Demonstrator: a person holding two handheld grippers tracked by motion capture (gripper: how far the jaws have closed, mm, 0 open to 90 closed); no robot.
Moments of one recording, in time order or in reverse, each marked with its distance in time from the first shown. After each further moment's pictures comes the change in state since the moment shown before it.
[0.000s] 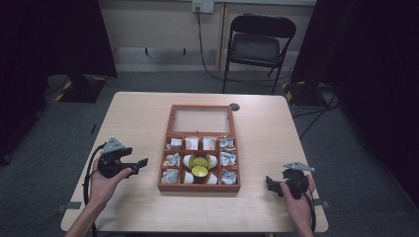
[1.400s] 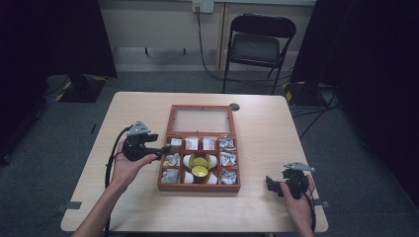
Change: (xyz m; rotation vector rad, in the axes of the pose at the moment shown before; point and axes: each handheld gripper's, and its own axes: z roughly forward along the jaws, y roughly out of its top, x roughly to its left) left arm -0.041 0.064 0.035 0.000 -0.128 0.091; right arm 0.000 0.000 0.000 0.000 0.000 0.000
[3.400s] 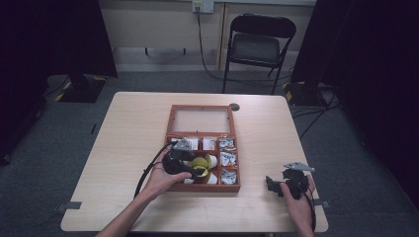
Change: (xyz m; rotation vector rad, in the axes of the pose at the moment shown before) left arm -0.069 -0.012 0.085 0.197 -0.221 0.108; right arm 0.000 0.000 0.000 0.000 0.000 0.000
